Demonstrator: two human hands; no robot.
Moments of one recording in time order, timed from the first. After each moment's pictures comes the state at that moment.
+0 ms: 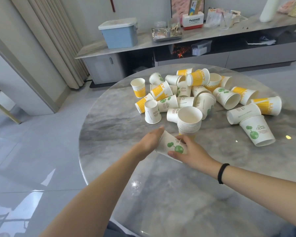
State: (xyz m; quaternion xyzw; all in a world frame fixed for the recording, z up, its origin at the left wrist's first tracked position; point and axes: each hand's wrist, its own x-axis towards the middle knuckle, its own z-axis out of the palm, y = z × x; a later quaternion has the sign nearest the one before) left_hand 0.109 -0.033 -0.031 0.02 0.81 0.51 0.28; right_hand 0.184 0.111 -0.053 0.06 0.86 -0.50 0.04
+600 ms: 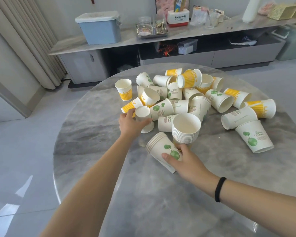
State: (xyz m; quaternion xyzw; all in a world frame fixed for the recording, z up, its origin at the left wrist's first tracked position) left_hand -0.014 -0.022 -0.073 -0.01 0.89 0.45 0.05; right_hand 0.159 0.104 -0.065 0.19 0.83 -0.52 0.04
